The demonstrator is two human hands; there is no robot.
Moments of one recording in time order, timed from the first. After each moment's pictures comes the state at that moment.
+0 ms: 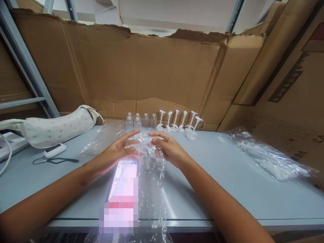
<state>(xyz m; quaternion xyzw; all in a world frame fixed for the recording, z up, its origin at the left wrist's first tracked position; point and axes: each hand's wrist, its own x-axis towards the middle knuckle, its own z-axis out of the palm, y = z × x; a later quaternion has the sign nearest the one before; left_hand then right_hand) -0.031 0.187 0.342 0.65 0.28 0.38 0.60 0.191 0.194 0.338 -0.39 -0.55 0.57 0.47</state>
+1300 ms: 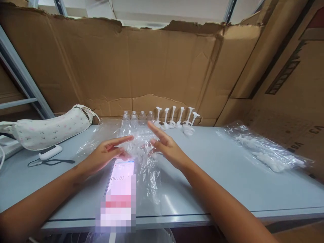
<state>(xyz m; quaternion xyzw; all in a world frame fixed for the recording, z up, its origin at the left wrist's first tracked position) -0.044 0.190 0.335 0.69 0.35 0.36 0.51 0.195 0.178 0.334 -0.33 -0.65 0.48 0.48</state>
